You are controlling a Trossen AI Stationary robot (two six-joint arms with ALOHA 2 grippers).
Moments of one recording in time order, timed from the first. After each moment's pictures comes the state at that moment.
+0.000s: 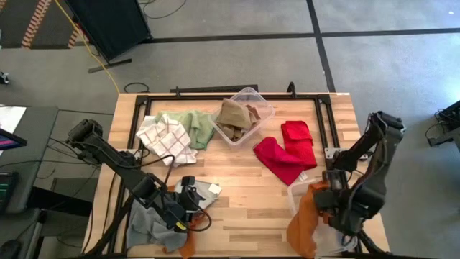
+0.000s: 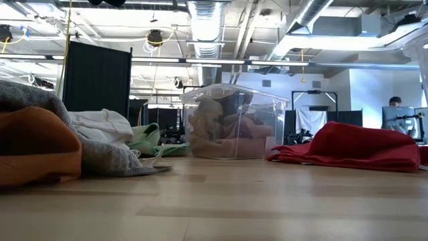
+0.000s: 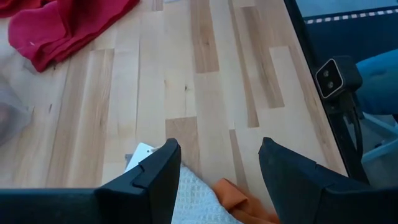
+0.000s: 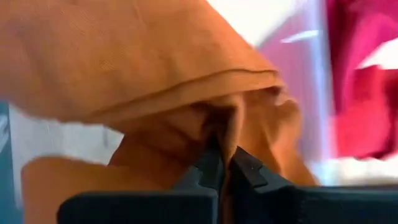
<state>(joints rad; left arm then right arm) -0.66 1.46 1.15 -0.50 -0.44 -0.40 1.07 1.35 1.15 -1.36 0.30 1.02</state>
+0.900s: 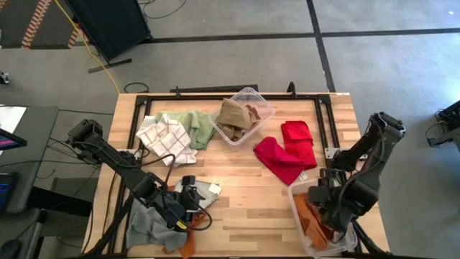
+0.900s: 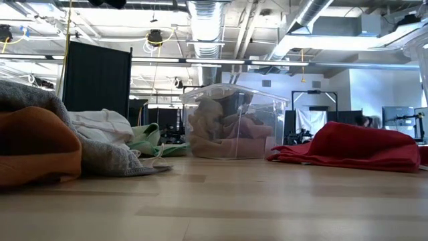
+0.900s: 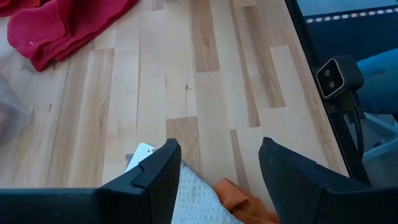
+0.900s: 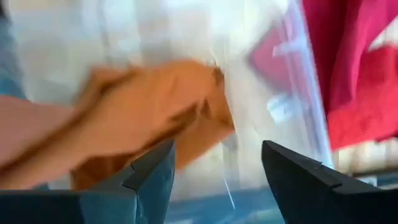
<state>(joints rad) -0.66 1.46 1.15 -0.50 -0.43 -0.40 0.97 1.36 1.26 -1.41 0.26 1.04</state>
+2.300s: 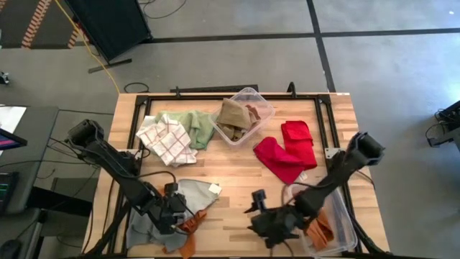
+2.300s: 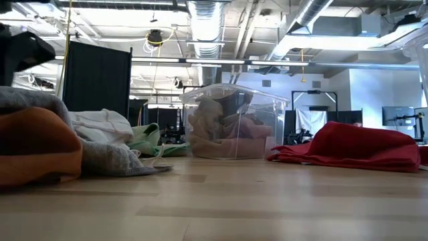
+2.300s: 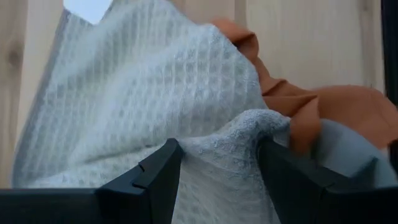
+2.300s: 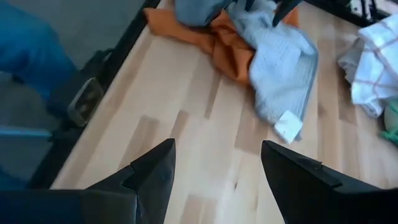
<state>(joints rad) -0.78 1.46 0.90 -0.55 -0.29 -0.75 0.67 1.77 1.35 -0.38 0.47 0.12</state>
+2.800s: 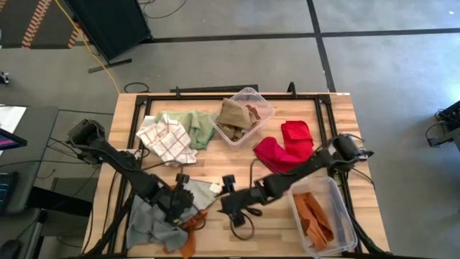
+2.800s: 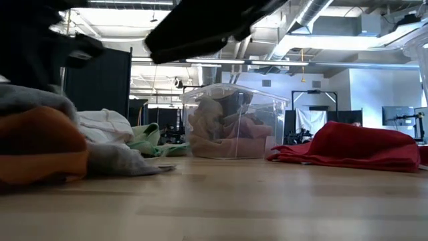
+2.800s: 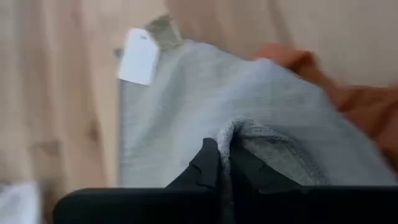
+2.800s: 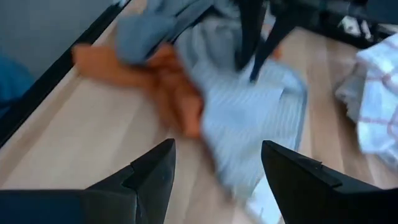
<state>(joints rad) -0.63 1.46 0.89 -0.52 -0.35 -0.30 0.39 1.97 1.35 0.03 0.23 -0.06</state>
